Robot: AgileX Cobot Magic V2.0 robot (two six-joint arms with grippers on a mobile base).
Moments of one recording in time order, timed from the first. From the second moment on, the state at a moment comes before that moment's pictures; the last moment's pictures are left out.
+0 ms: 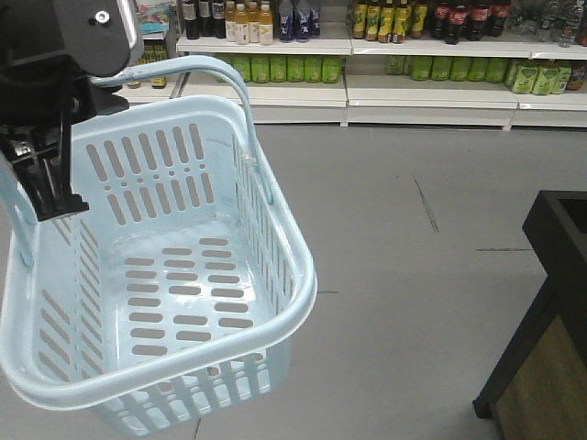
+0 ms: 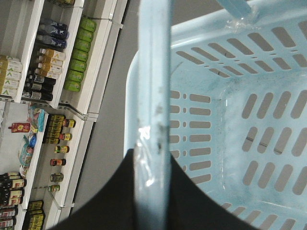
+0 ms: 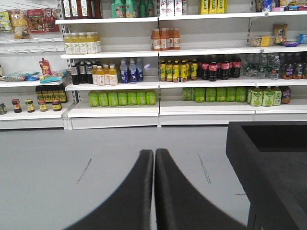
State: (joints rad) left arm -0.69 1.28 -1.54 0.33 1.06 0.67; right arm -0.01 -0.01 0.03 -0.12 0.10 0.12
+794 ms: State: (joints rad) left arm -0.69 1.28 -1.54 0.33 1.06 0.67; right arm -0.01 -0.01 0.03 -0.12 0.10 0.12
